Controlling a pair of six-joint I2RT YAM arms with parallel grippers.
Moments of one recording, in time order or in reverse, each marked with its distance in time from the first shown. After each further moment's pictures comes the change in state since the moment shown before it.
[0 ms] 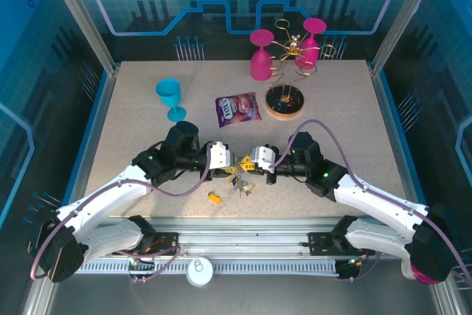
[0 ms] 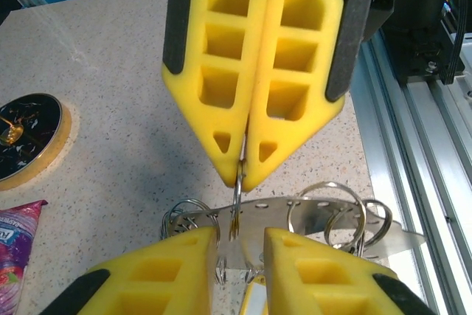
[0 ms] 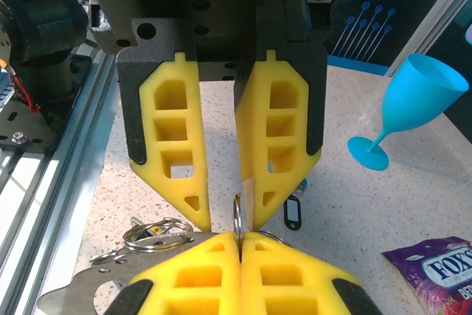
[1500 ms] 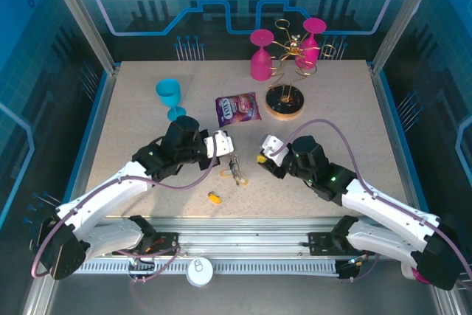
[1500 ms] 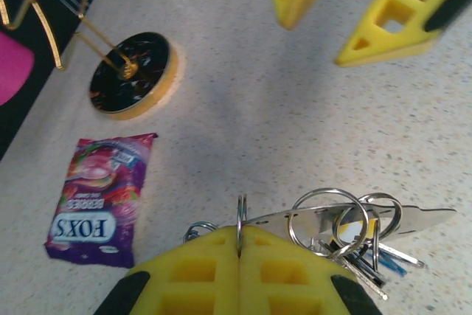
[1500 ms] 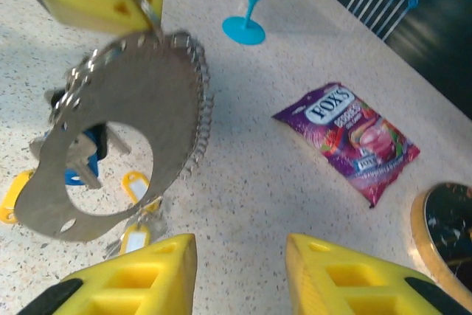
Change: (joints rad) left arm 0.001 0.026 0.068 -0.001 -0.345 -0.021; right arm 0.003 -0.097 -0.002 -0.203 0.480 0.169
